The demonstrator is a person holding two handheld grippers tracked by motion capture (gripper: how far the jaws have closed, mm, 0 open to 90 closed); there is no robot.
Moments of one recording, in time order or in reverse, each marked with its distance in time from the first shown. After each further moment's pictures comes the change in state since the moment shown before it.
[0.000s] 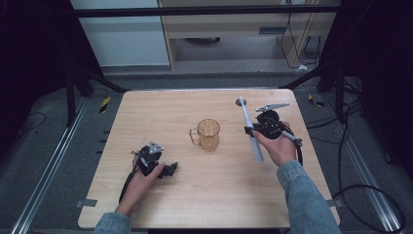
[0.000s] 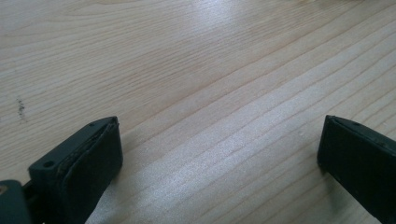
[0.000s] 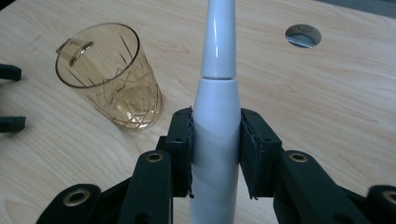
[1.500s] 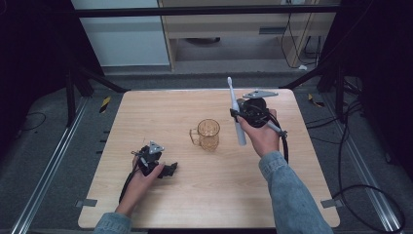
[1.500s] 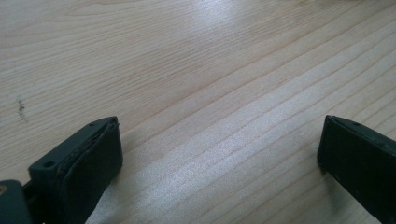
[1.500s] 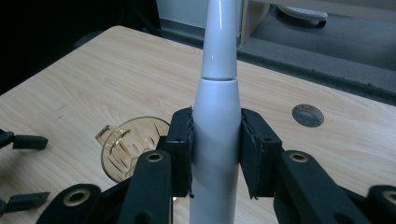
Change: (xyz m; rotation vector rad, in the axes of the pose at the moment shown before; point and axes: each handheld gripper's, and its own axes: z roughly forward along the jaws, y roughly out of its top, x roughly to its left) left arm 0.000 0.000 0.000 0.001 0.000 0.003; right arm 0.038 0.047 -0.002 -0.201 -0.021 -0.028
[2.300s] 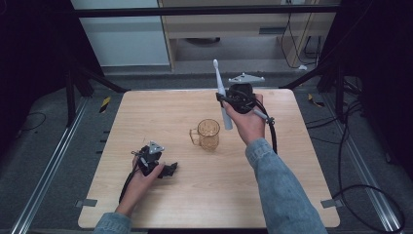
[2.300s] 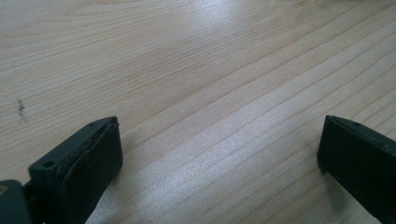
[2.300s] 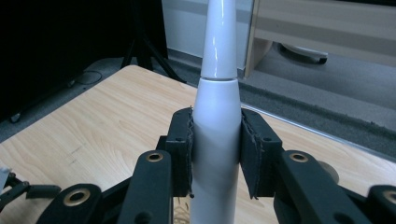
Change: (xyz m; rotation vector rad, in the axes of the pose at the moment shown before) left arm 0.000 0.000 0.000 -0.002 0.000 -0.004; right arm 0.027 0.047 0.013 -0.109 0.016 -0.040
